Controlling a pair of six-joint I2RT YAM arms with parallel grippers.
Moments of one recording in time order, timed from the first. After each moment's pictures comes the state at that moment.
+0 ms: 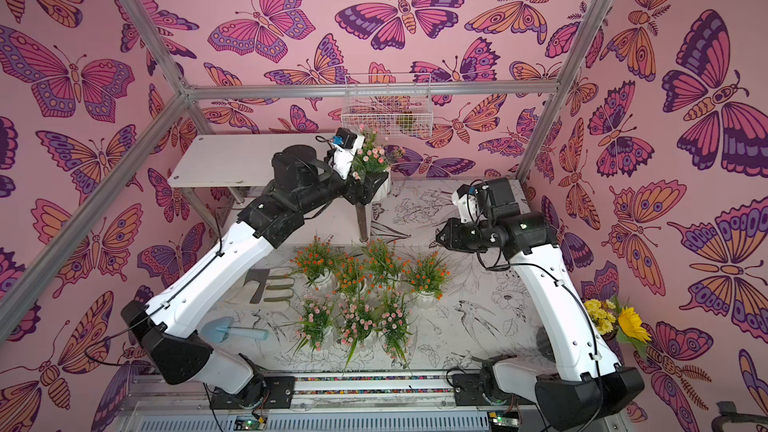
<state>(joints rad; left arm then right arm) -0.64 1.54 1.72 -0.30 0.16 0.06 0.24 1.23 1.47 -1.16 -0.39 0.34</state>
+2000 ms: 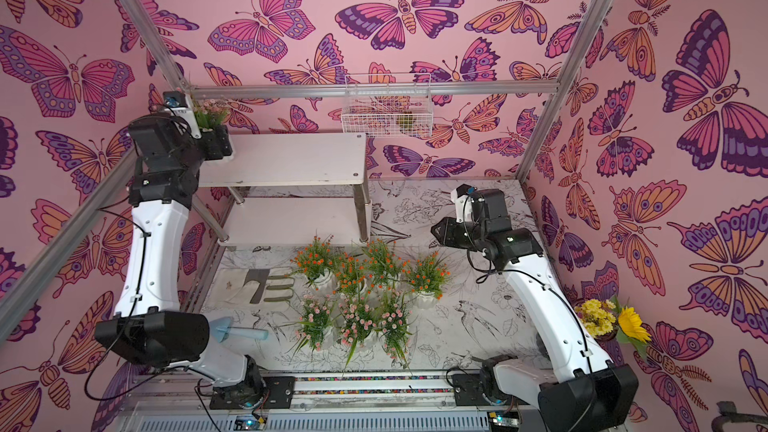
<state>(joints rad) 0.18 1.60 1.92 -0.48 0.01 0.04 0.24 1.19 1.20 -0.75 -0.36 0.41</state>
